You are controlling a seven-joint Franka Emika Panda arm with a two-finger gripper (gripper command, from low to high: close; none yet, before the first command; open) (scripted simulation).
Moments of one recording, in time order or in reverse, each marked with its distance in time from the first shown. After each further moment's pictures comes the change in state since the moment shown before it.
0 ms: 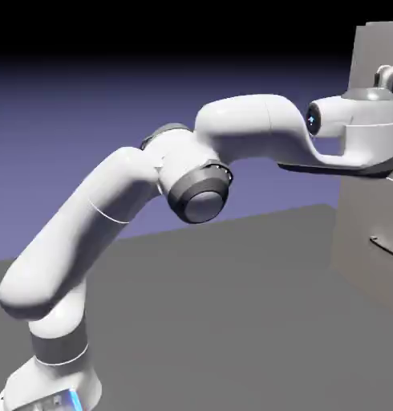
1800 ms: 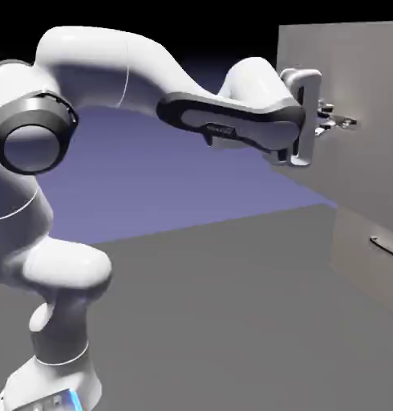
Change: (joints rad) arm -1.891 0.250 1.791 -1.125 -0.646 -0.214 0.723
